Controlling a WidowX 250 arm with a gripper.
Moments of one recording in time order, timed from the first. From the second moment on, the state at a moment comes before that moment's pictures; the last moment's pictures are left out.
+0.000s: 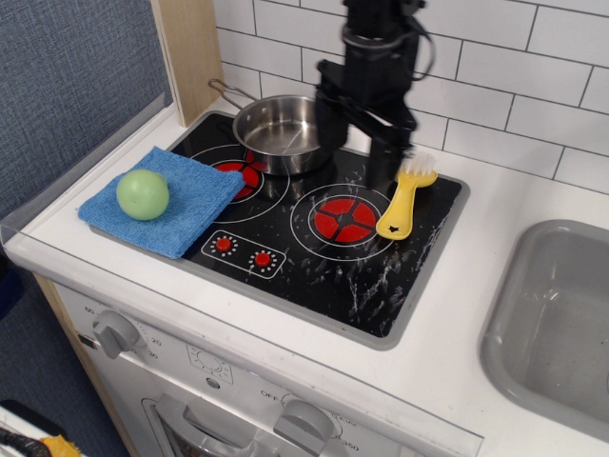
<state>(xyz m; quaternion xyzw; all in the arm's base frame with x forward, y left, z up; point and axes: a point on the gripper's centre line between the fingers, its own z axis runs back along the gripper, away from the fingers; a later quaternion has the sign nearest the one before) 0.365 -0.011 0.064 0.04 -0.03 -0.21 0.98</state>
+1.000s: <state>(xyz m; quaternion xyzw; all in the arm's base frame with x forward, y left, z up) 0.388 -0.020 0.012 -0.03 0.00 0.00 1.00</state>
